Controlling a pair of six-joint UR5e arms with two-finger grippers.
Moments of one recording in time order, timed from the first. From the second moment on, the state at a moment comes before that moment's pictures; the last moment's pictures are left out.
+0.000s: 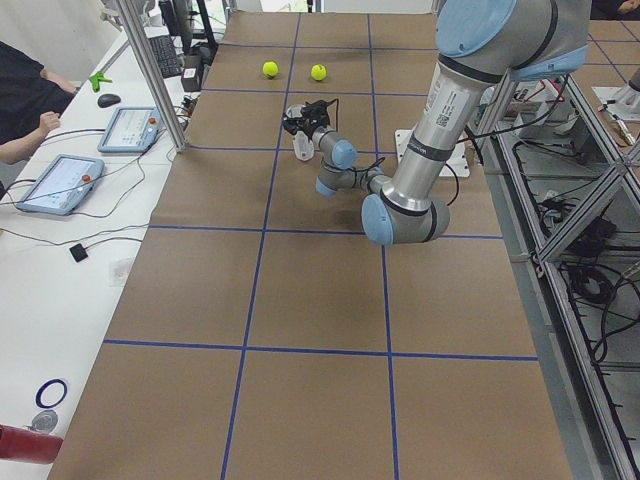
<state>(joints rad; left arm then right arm) -0.46 -2.19 -1.21 -3.50 -1.31 -0.41 1.53 -1.57 1.64 -1.57 2.42 0.10</state>
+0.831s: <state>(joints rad) -0.46 -2.19 -1.24 -3.49 -1.32 -0.42 1.53 -1.55 1.64 -1.57 2.42 0.10</state>
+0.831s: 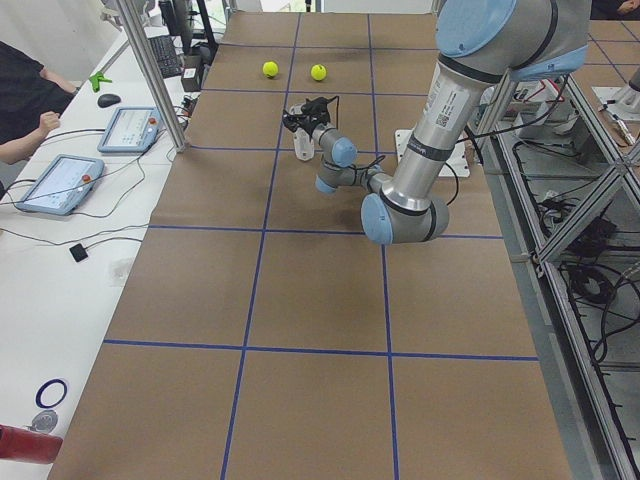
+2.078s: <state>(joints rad) -0.55 -1.80 -1.72 -3.15 -1.51 -0.43 1.51 -1.53 1.70 -1.57 2.41 0.09</state>
